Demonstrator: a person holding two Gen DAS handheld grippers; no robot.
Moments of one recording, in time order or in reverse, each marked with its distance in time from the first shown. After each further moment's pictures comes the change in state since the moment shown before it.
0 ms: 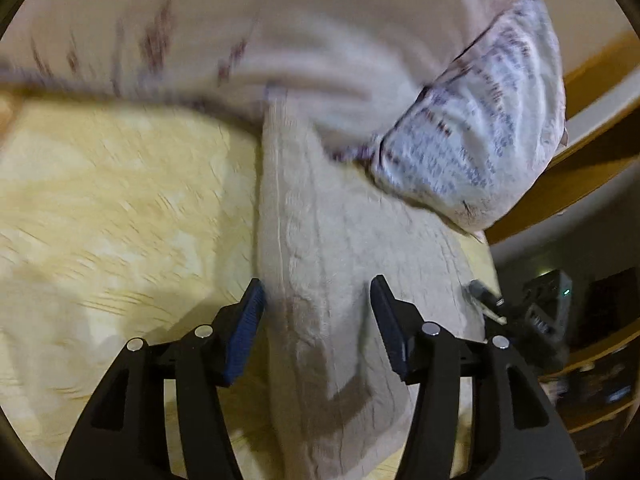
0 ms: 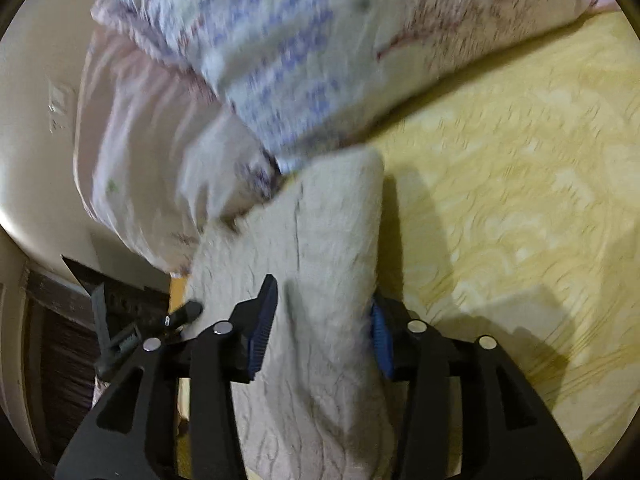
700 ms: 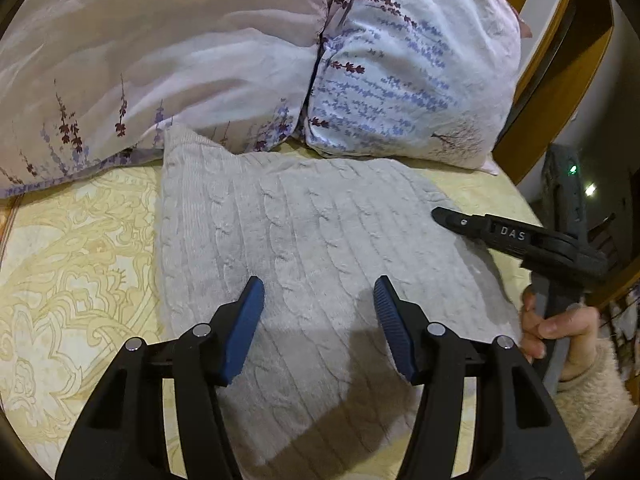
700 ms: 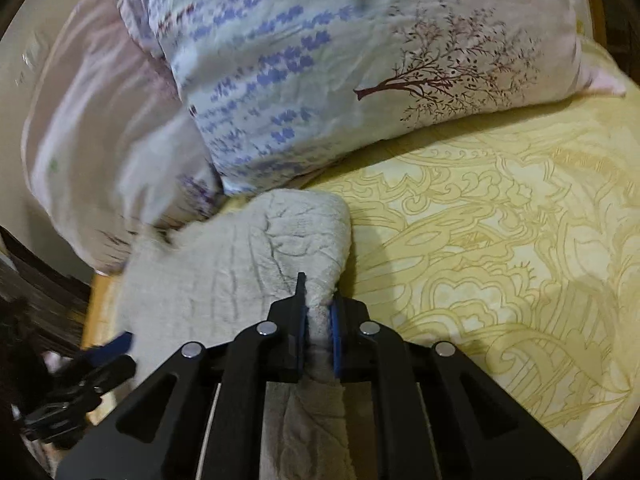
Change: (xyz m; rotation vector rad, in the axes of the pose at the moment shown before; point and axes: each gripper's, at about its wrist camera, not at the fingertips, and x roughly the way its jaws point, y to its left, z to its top) left arm 0.035 -0.075 -0.037 0.361 0.001 0.155; right arm 0.028 0.027 0.002 -0.206 -0.049 -0.327
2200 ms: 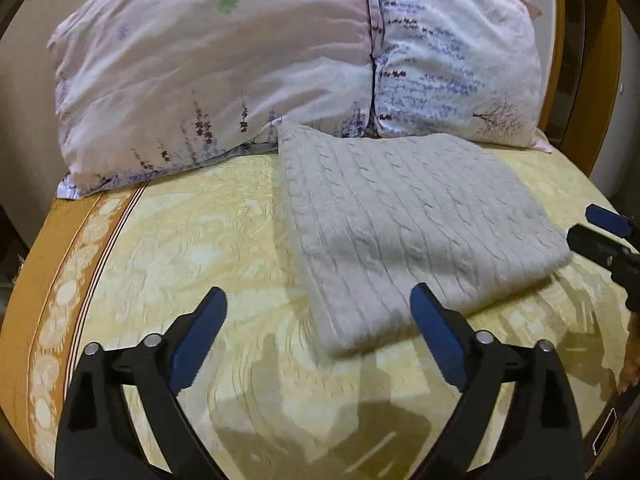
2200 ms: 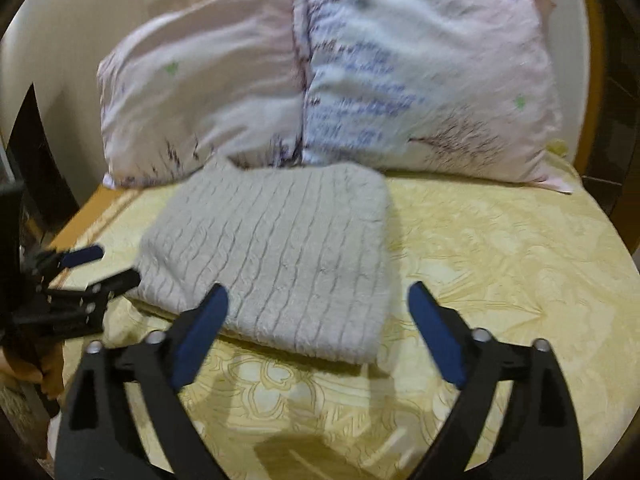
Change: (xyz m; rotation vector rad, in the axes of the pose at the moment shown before) left arm -0.083 -0.011 -0.090 0.053 -0.137 0.342; right arm -0.129 0.064 -0.125 -0.334 -0.234 -0.133
